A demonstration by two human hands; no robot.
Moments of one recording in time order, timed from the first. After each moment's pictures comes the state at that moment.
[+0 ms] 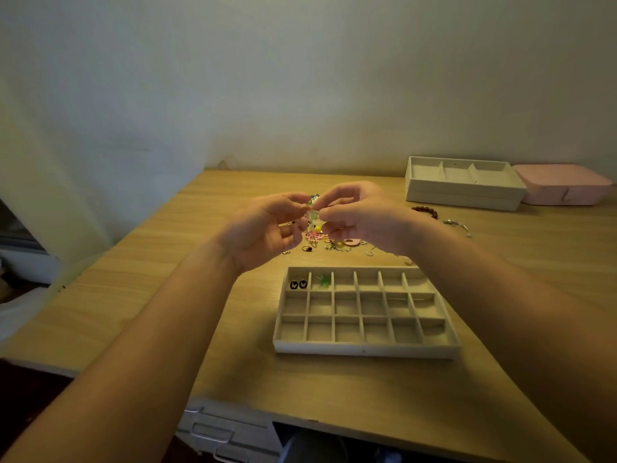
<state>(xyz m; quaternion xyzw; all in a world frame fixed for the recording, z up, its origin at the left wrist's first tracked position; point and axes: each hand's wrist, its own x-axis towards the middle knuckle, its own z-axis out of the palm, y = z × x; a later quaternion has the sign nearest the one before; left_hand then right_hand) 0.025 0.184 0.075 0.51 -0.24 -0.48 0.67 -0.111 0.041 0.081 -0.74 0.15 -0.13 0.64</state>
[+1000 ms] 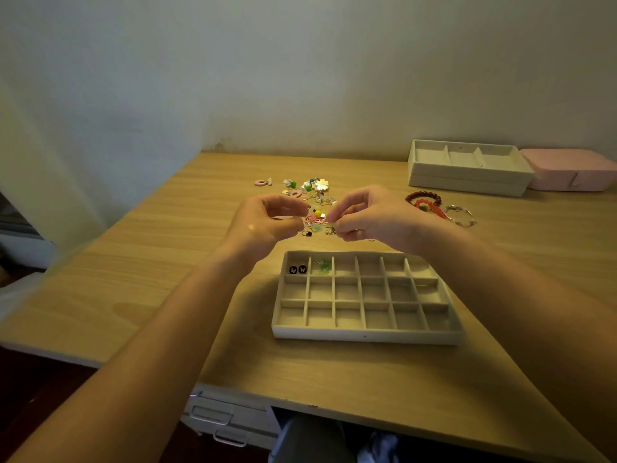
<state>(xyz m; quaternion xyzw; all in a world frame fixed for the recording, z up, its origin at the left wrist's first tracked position) 0.022 0.186 0.035 0.69 -0.35 -0.23 0.59 -0.121 0.034 0.056 -0.79 0.22 -0.10 0.57</state>
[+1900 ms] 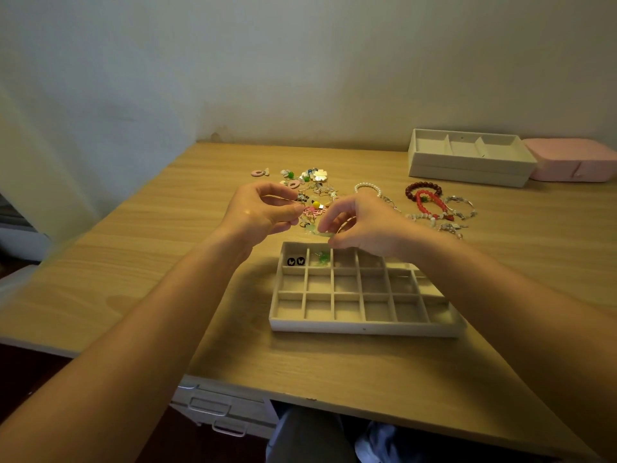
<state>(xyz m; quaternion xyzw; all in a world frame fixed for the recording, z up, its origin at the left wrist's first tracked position) 0.031 0.180 0.035 0.71 -0.30 -0.25 0.58 -0.118 0.045 0.035 -0.88 0.20 -0.08 0.43</state>
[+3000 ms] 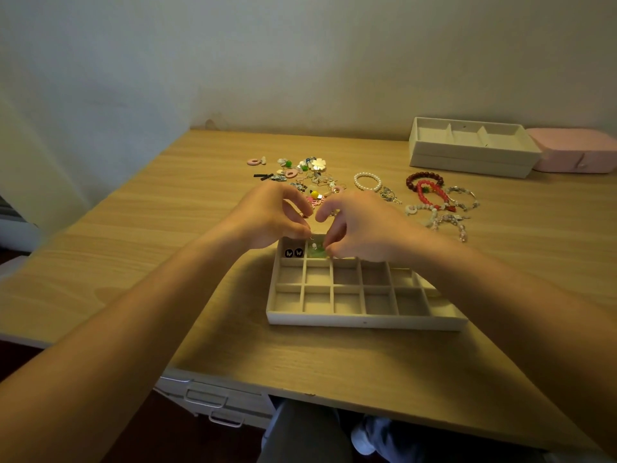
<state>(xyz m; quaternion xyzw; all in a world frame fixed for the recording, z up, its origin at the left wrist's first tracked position) 0.028 0.173 0.030 0.80 -0.46 -0.19 0.34 -0.121 0.062 0.035 -0.95 0.17 -0.05 0.25</state>
